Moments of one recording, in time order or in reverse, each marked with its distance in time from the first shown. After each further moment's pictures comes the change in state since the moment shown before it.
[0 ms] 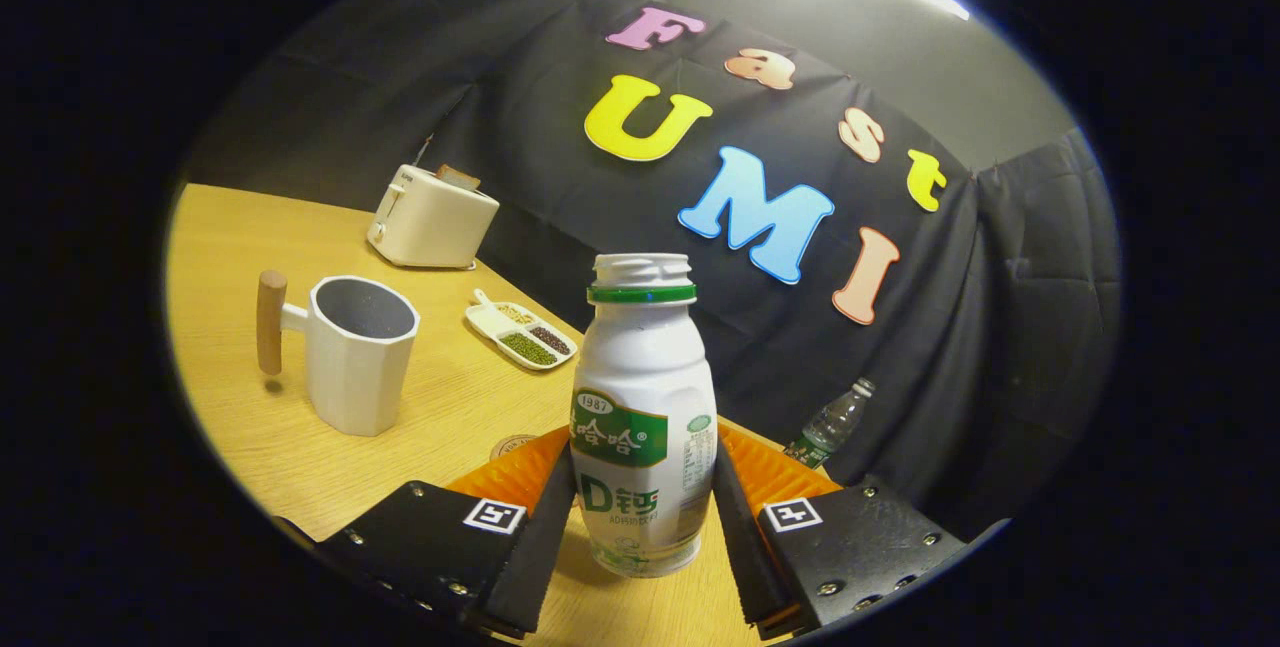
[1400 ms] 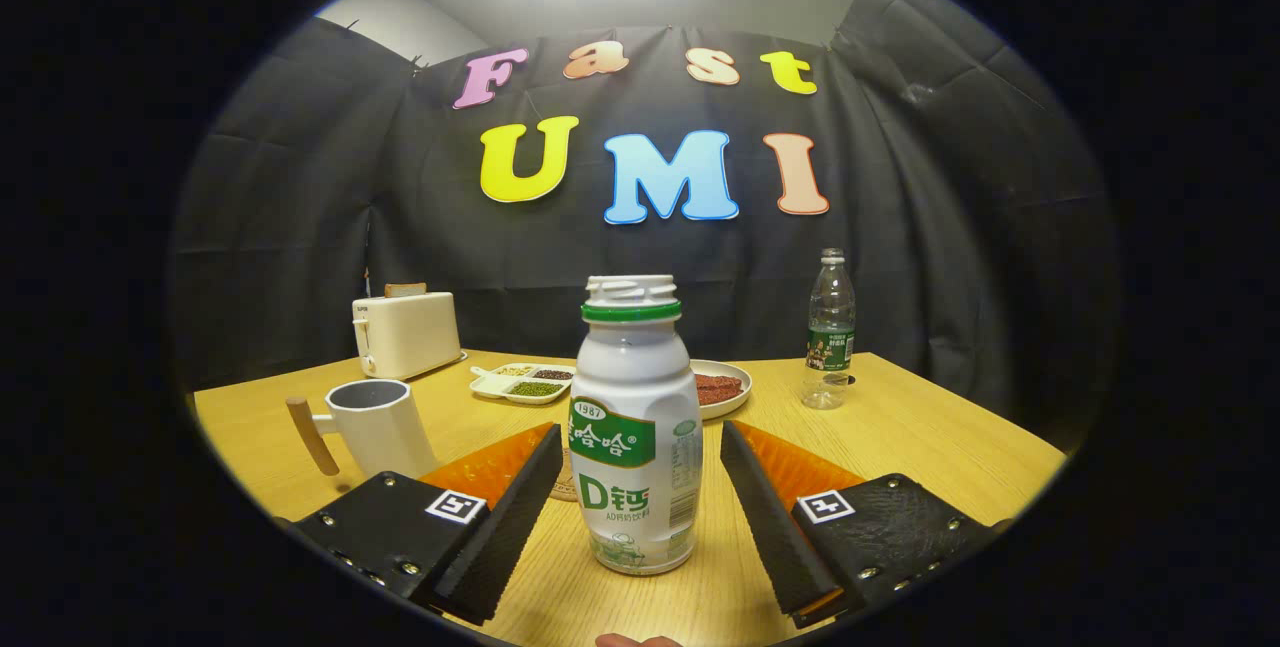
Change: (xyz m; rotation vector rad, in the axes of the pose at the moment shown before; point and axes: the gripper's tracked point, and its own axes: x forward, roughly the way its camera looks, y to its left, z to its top) arm -0.019 -0.011 -0.051 0.608 -0.036 -0.016
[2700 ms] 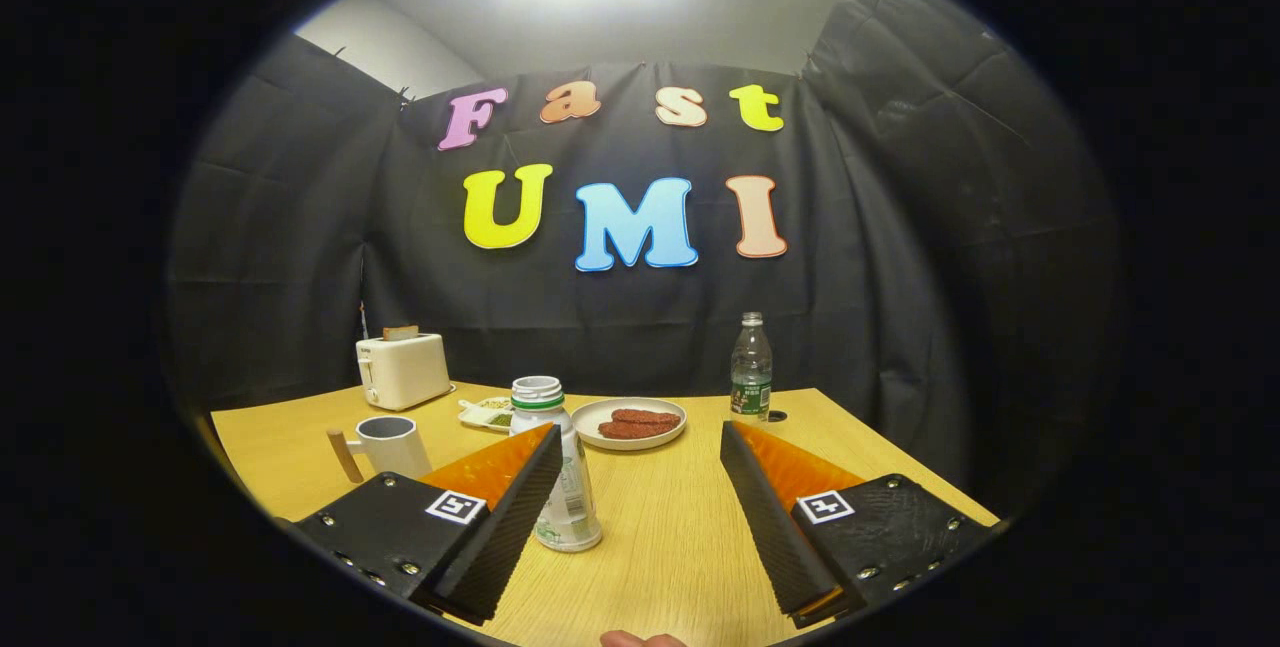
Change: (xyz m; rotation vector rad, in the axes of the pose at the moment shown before) arm -0.094 -0.069 0.072 0.009 -0.075 -0.022
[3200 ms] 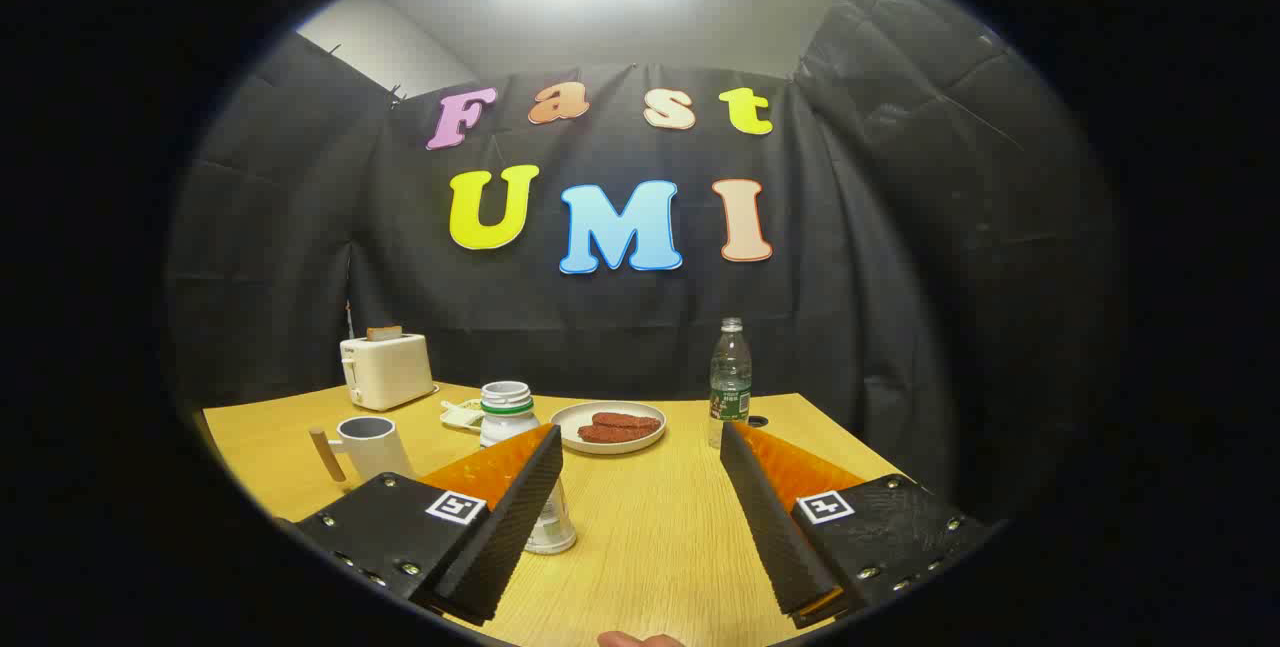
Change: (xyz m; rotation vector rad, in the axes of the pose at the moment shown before) arm 0.001 -0.018 0.007 -0.016 -0.004 -0.032
